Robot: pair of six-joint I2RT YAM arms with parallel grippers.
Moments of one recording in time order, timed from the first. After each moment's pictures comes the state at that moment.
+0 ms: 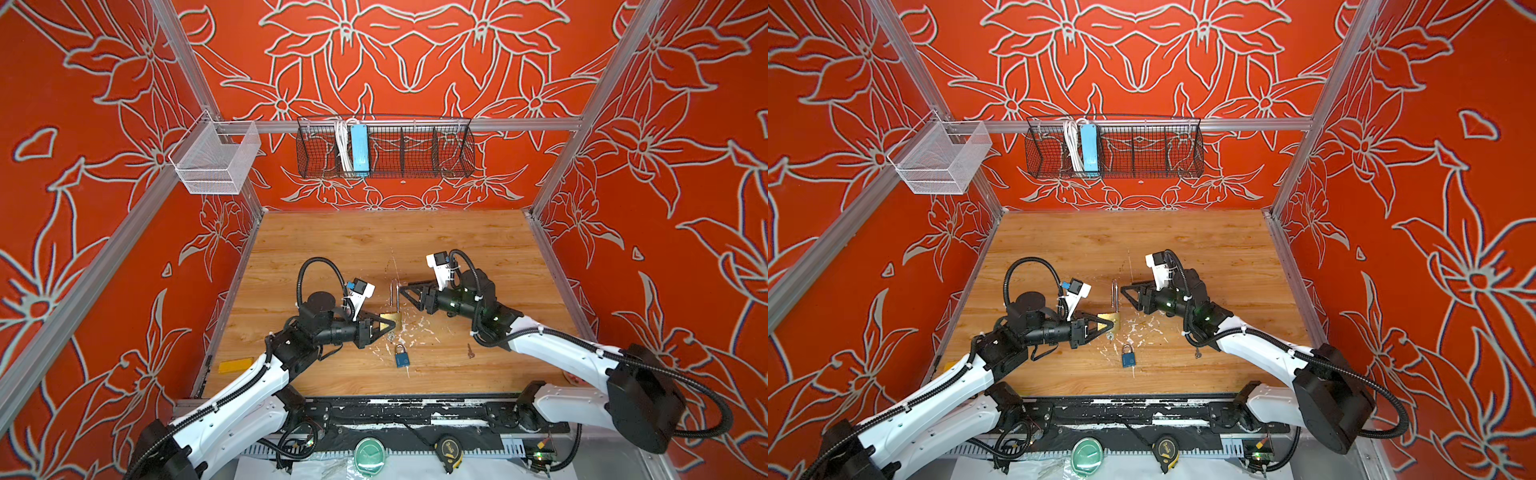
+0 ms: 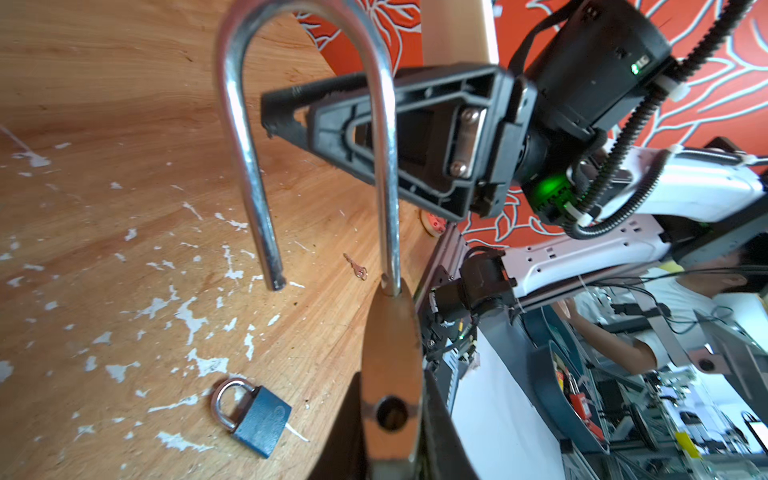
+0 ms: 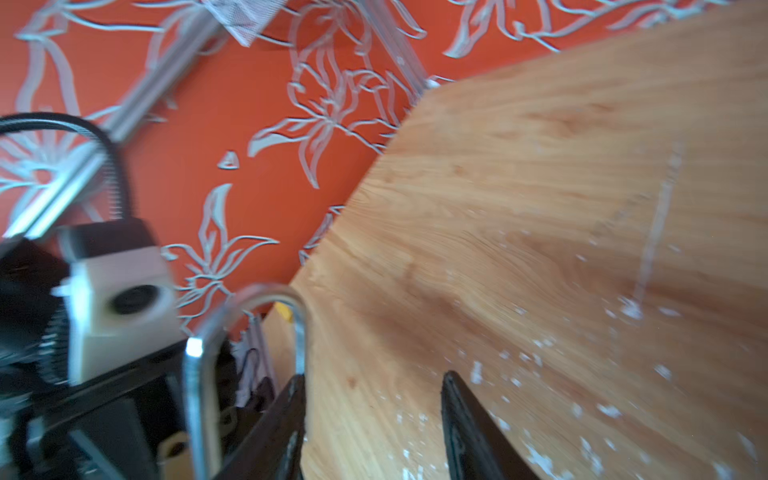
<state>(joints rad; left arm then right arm) -0.56 0.81 0.48 0.01 0.69 -0.59 0.69 1.24 0.65 0.40 -0.42 0.64</state>
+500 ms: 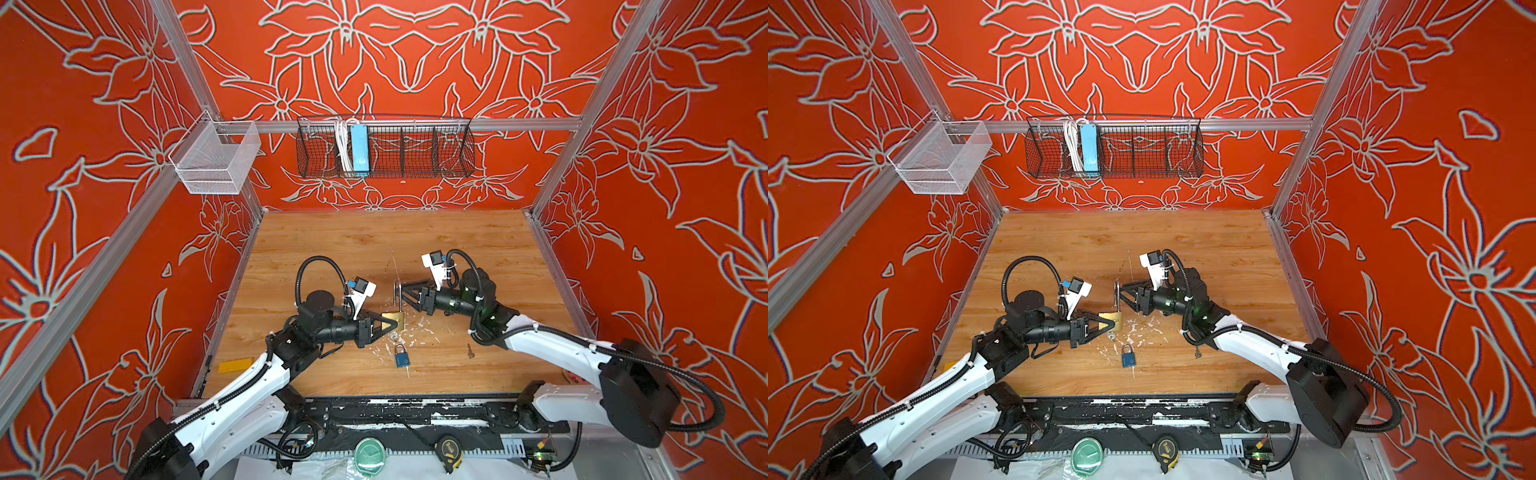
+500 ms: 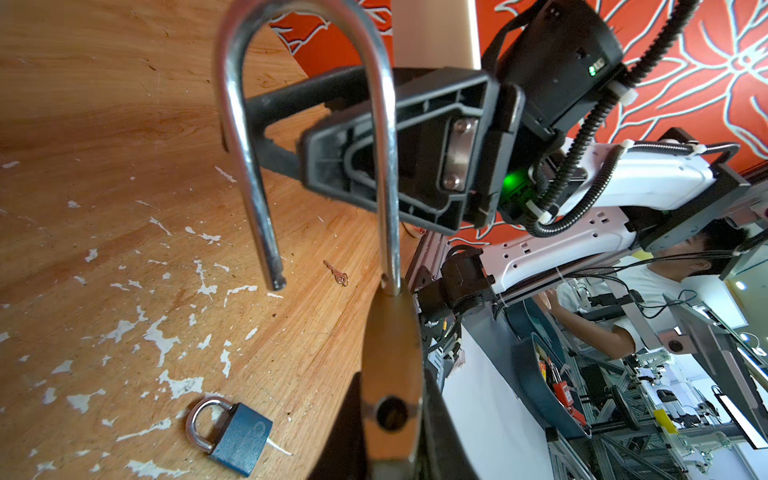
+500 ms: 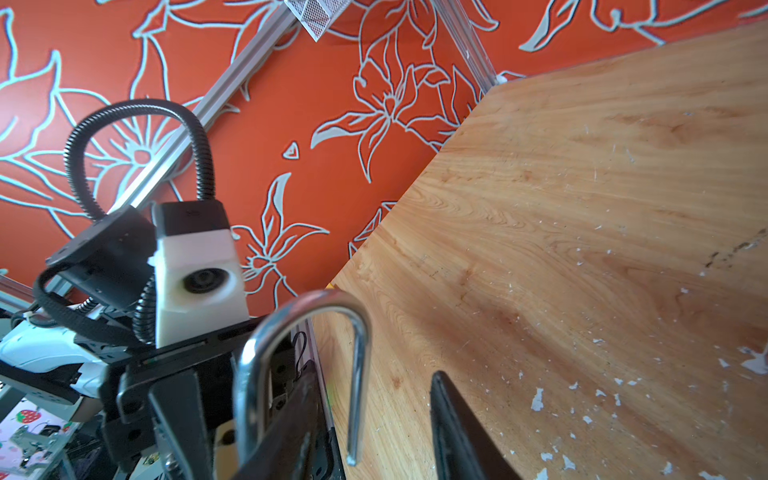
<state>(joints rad) -0.56 0.83 0.48 0.07 0.74 -0.61 0.69 1.29 0.65 0.50 -0.55 0.67</state>
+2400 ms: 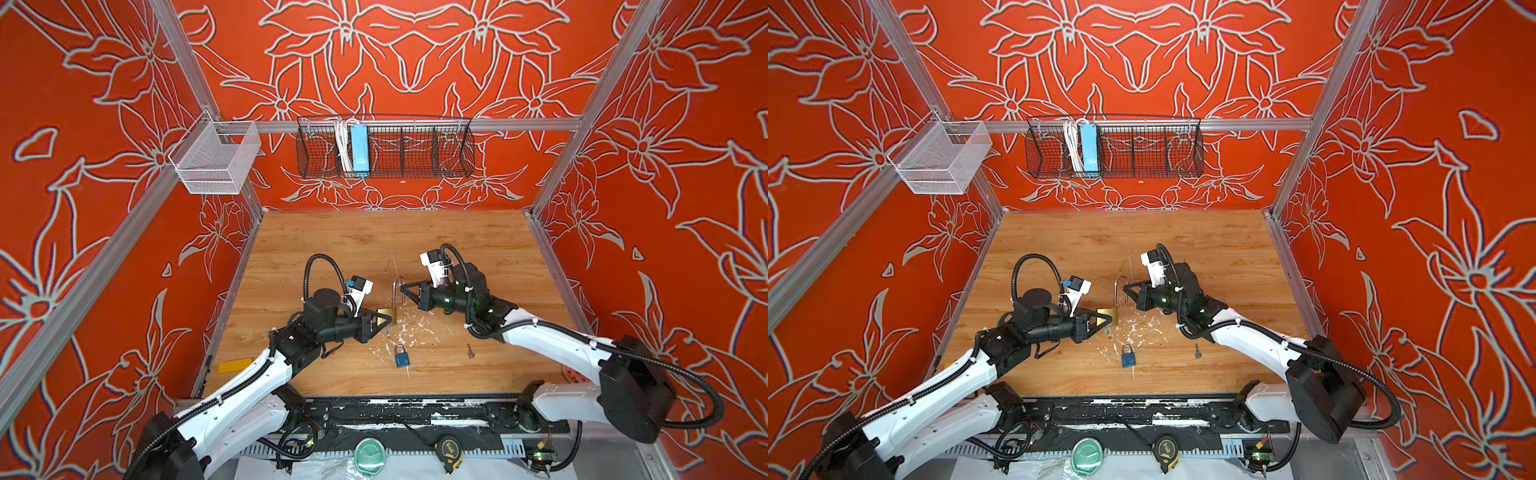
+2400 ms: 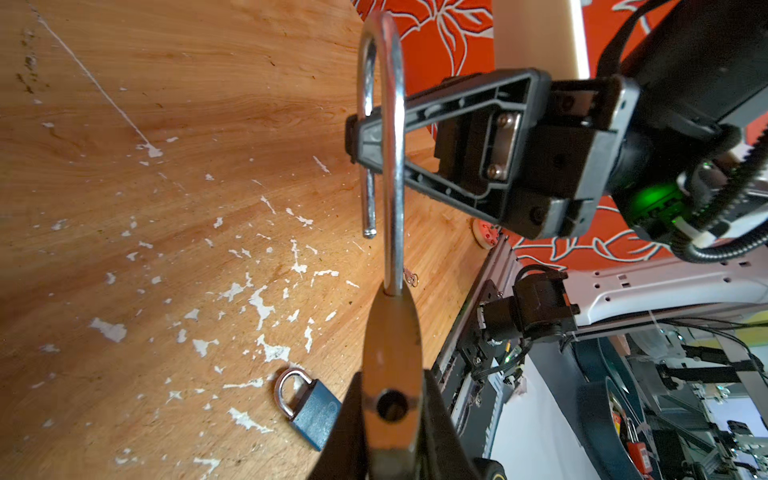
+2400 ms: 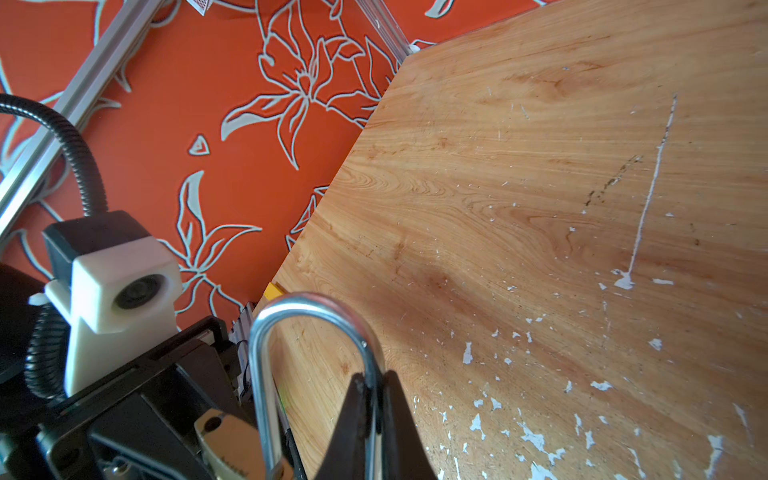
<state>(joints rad) -0.56 0.87 0.53 -0.09 0.50 -0.56 0.69 1.30 0.73 0.22 -0.38 0.64</state>
